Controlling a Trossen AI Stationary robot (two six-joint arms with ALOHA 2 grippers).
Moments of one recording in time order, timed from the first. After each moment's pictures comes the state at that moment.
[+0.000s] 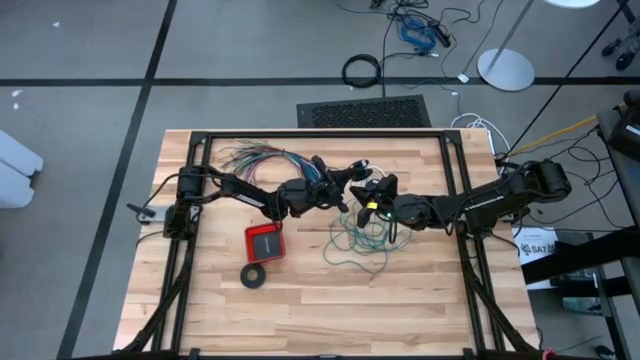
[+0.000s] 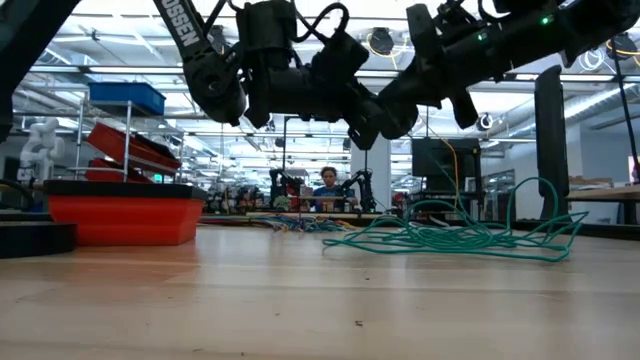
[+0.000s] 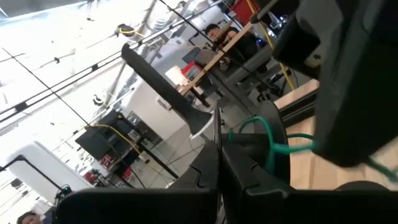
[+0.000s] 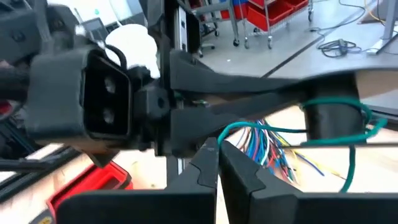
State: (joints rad) left arm 0.09 2.04 1.02 1.20 -0.42 0.88; right arm 0.11 1.33 0.56 0.55 0.67 0.51
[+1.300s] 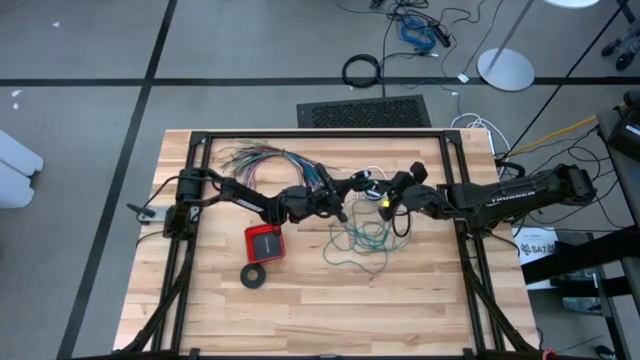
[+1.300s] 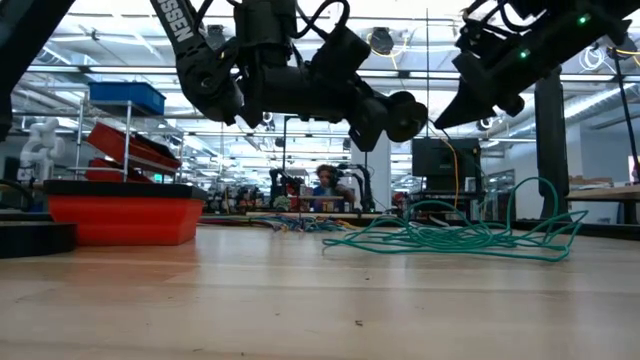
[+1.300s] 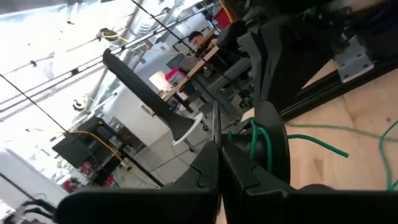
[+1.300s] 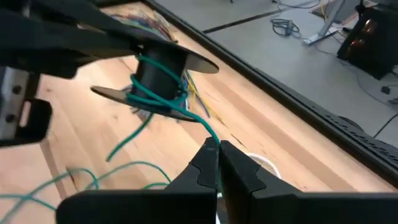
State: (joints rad) left arm 0.04 2.04 1.01 1.18 -0.40 0.84; right arm 0.03 1.02 0.56 -0.15 0.67 0.34
